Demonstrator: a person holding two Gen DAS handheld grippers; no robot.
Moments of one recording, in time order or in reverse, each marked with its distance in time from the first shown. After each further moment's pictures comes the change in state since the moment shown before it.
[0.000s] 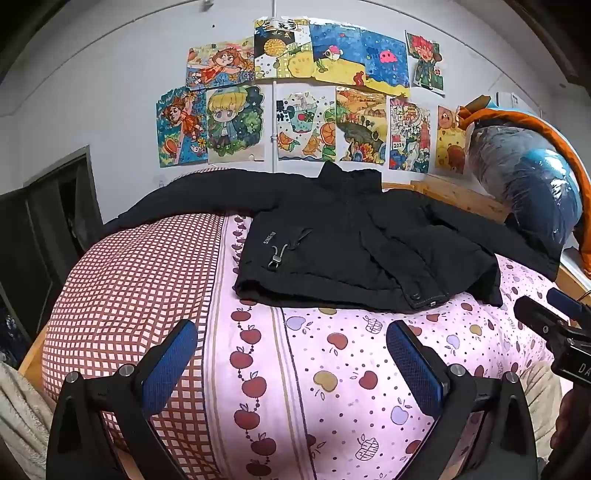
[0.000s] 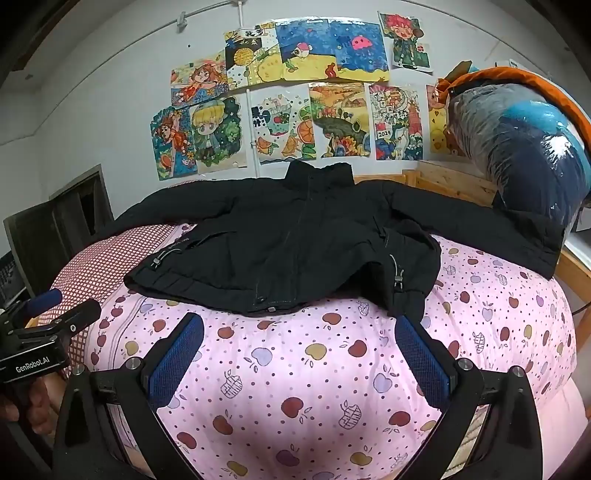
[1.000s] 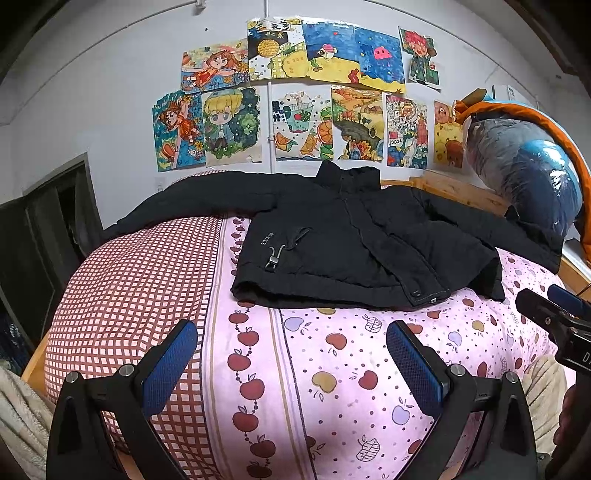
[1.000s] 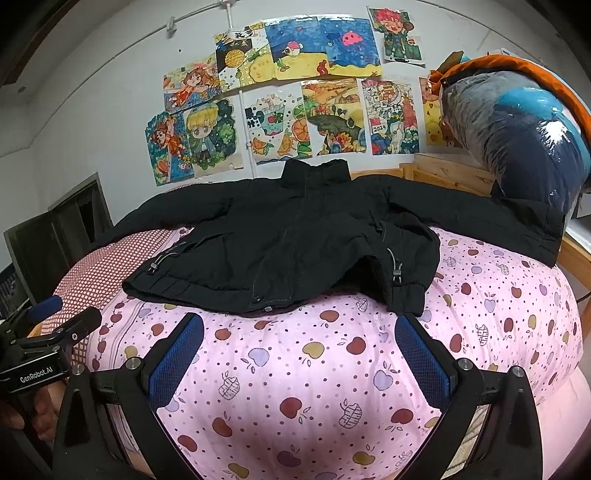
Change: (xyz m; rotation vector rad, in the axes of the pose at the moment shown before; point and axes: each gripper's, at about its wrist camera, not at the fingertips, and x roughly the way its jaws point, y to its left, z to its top) left arm 0.004 -0.018 -0.006 0.029 -0.001 0.016; right arm 0.005 -0.011 -0.003 0.047 0.003 0.012
